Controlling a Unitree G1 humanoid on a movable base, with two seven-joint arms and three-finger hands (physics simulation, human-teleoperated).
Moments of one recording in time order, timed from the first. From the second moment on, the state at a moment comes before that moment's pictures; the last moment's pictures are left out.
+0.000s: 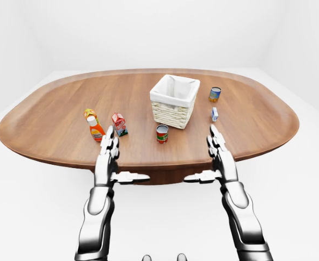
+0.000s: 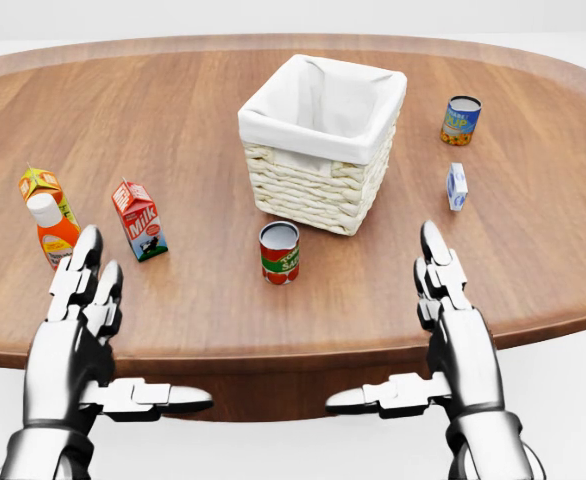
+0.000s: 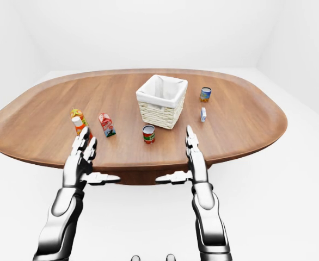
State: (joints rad) left arm 0.02 0.02 0.04 -0.18 -0.06 0.09 -0.06; right arm 0.01 -0.02 -0.01 -0.15 -0.06 0.09 0.06
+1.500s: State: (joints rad) left arm -0.18 0.45 0.62 0.00 -0.45 0.07 0.00; right arm 0.00 -0.01 0.04 -0.66 -0.18 0.09 0.09
